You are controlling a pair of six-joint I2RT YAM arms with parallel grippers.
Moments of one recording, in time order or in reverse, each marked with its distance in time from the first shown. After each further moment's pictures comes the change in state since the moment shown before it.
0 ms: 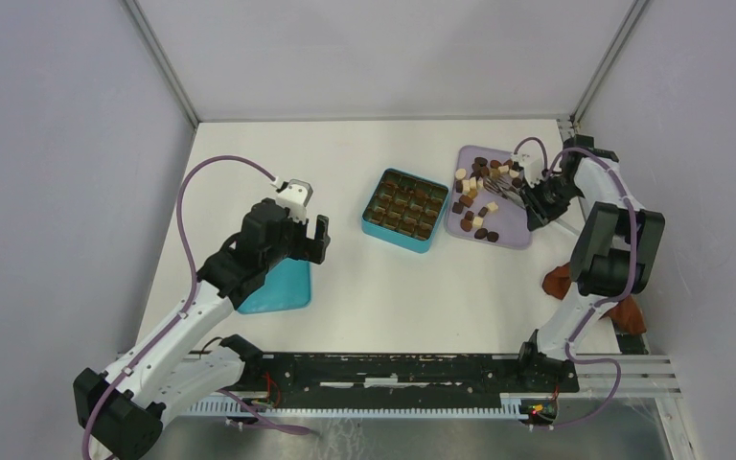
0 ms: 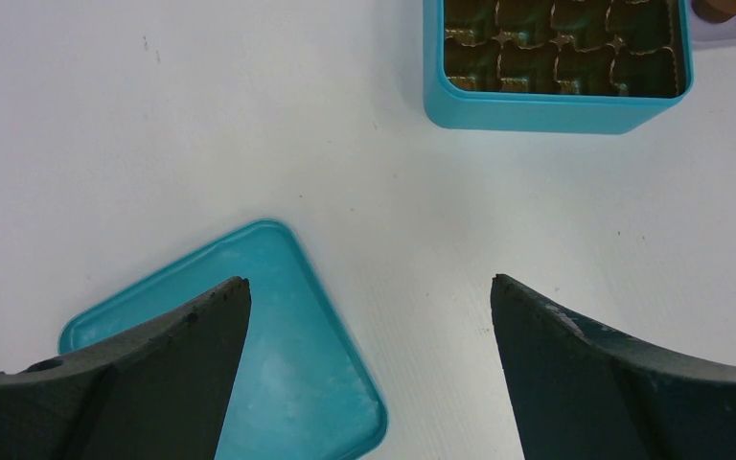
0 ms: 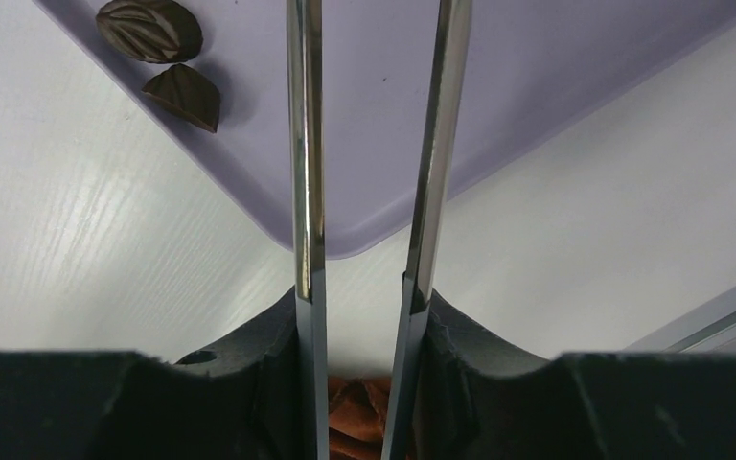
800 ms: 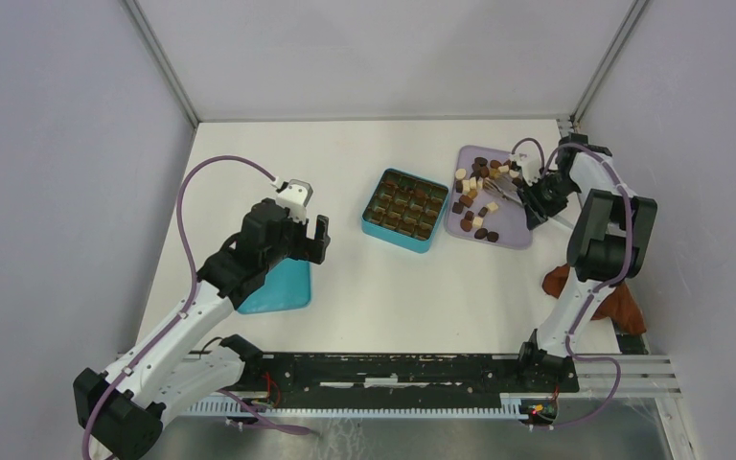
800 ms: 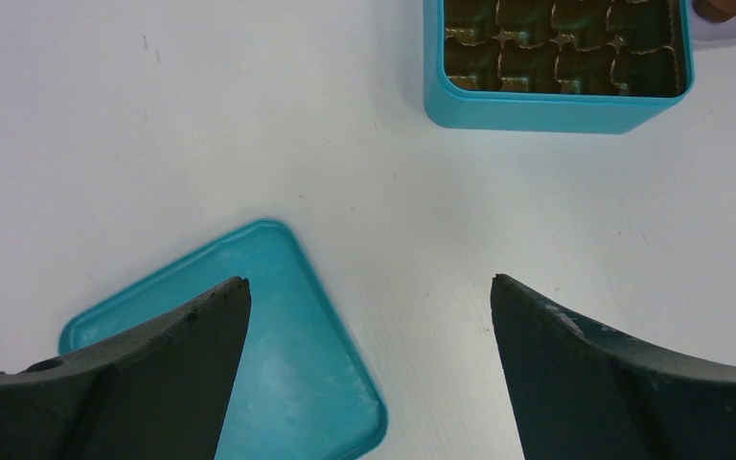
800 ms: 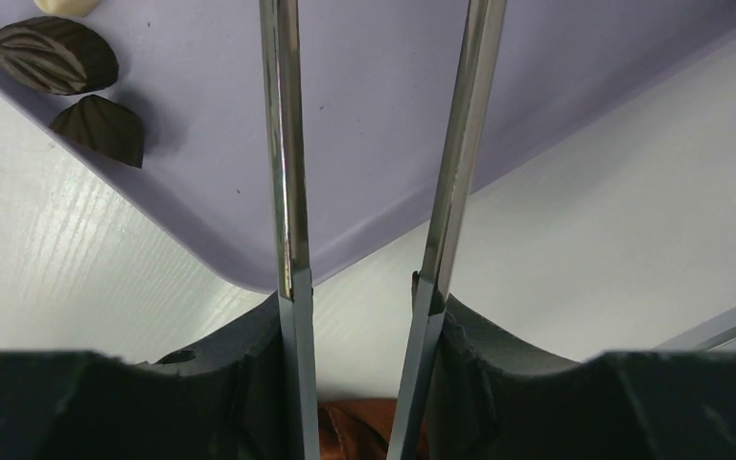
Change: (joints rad) left arm 0.000 0.000 0.000 0.000 0.000 0.000; right arm 0.003 0.125 0.076 0.012 0.053 0.005
